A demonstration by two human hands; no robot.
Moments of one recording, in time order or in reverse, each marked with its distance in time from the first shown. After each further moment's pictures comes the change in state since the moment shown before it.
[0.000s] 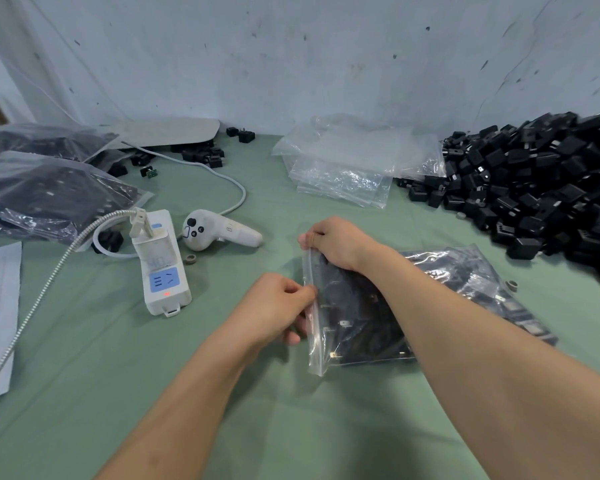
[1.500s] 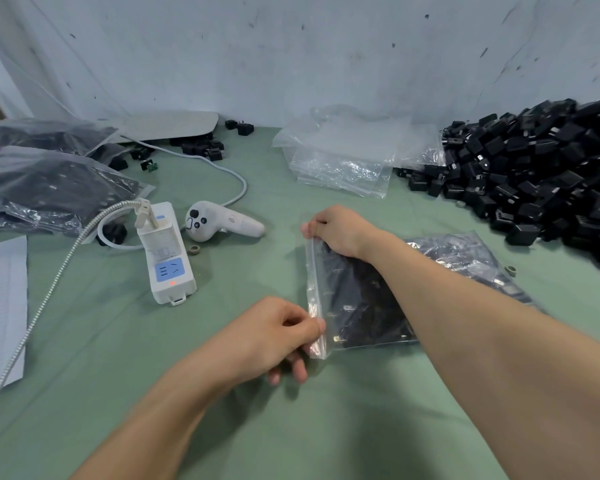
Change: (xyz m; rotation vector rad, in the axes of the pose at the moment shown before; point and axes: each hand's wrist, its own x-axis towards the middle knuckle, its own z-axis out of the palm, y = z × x) left_hand -0.050 -0.010 -0.008 0.162 -0.260 0.064; right_hand 0.001 0.003 -0.001 0.016 0.015 0.029
